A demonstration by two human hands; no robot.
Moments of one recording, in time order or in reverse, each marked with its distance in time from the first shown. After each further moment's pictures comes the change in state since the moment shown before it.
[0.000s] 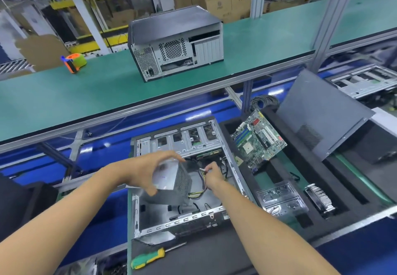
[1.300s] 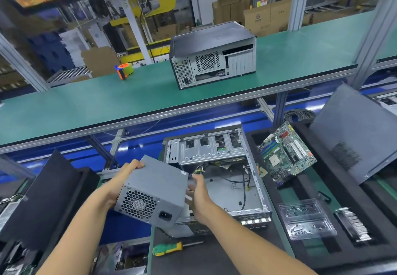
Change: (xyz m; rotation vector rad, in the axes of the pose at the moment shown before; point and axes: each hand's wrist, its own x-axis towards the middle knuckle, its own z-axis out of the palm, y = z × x) left_hand -0.117 -0.040 0.051 -1.201 0.580 -0.764; right_hand -0.106 -0.028 0.084 0.672 -0.432 0.127
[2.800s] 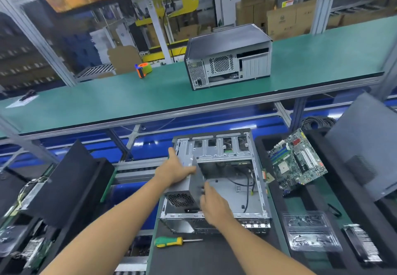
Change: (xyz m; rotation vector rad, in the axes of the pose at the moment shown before) left_hand 0.042 0.024 0.126 0.699 0.307 0.269; right_hand -0.013 -0.001 -0.069 -1.419 0.000 -0.569
